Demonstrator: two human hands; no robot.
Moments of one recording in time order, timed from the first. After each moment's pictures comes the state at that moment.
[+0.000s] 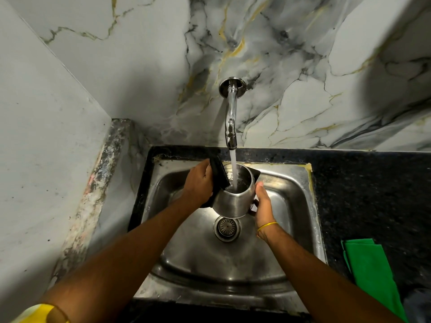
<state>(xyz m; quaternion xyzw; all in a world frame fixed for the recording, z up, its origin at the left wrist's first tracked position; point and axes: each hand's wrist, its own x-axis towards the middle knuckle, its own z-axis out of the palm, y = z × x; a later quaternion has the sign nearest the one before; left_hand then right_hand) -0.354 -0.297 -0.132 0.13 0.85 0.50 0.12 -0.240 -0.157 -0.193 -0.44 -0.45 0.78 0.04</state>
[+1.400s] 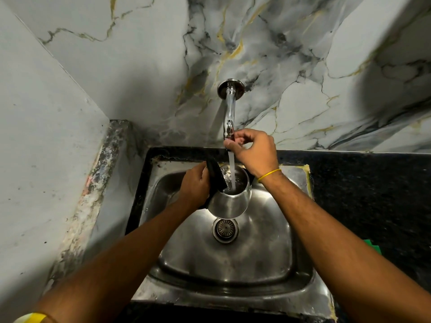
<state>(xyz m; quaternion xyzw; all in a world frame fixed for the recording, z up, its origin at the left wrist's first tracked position) -0.354 -0.302 -0.131 0.15 0.86 0.48 0.09 -0.330 -0.121 -0.067 -0.22 -0.85 0.46 0.15</state>
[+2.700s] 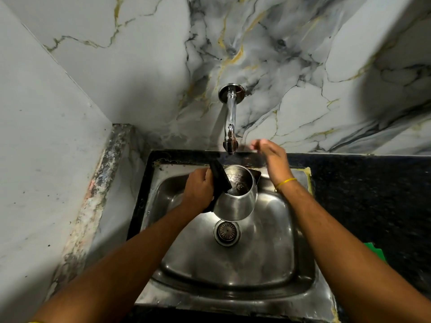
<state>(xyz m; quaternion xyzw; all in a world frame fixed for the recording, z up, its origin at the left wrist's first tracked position) -0.351 -0.298 -0.125 0.13 0.85 0.49 0.11 -0.318 -0.078 -0.118 -0.23 -0.72 0.65 0.11</state>
